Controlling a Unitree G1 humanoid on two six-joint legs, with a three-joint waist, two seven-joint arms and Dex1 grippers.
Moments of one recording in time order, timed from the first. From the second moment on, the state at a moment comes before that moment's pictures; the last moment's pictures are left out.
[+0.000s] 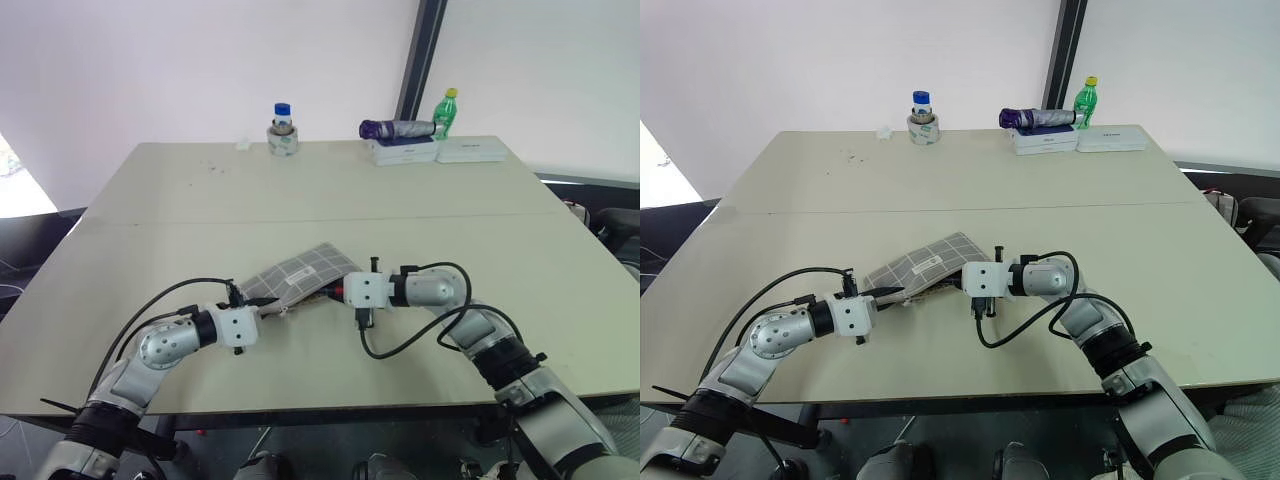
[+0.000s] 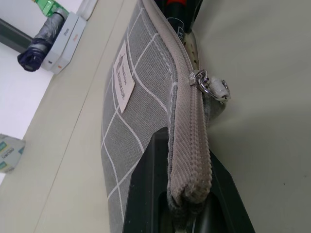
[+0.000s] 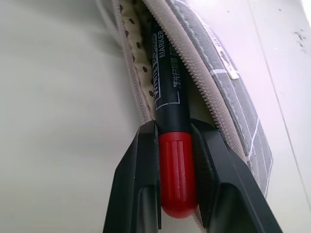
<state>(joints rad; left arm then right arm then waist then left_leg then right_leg) -0.28 0.64 -0.18 0.20 0.19 -0.52 -0.66 -0.66 -0.50 0.40 0.32 -0.19 -0.22 0.91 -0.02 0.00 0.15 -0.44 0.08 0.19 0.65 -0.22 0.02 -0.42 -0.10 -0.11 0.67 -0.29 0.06</state>
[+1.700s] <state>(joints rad) -0.41 0.50 -0.25 0.23 0.23 -0.45 -0.65 -0.34 -0.16 0.15 -0.13 0.44 0.77 0.59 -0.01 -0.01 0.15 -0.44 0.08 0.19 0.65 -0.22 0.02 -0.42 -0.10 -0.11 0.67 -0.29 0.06</state>
